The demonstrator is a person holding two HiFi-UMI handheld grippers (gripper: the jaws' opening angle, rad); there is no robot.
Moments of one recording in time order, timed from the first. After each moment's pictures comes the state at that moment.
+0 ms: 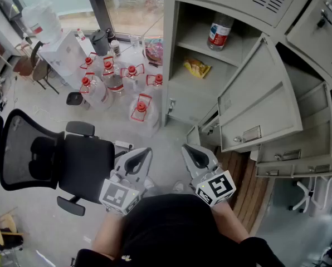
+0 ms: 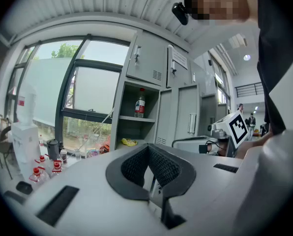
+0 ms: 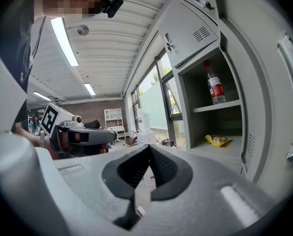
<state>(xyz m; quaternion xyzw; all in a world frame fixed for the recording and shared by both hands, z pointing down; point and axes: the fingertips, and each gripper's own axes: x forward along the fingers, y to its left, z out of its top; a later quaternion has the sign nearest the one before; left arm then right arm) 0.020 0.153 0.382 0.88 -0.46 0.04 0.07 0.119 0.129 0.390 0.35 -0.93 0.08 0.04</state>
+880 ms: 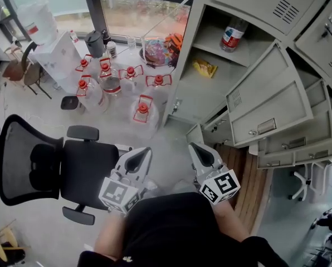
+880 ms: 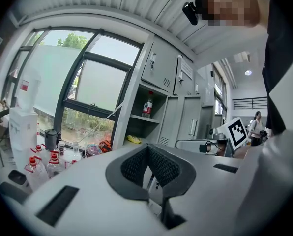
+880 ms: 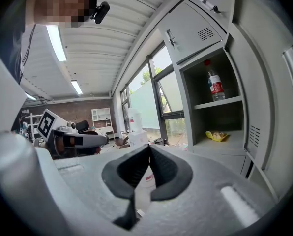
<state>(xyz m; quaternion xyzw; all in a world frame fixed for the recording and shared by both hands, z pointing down) -0.076 0.164 0.395 0.89 -0.44 0.00 0.13 0.050 0.140 0.394 0.41 -0.90 0.10 0.04</state>
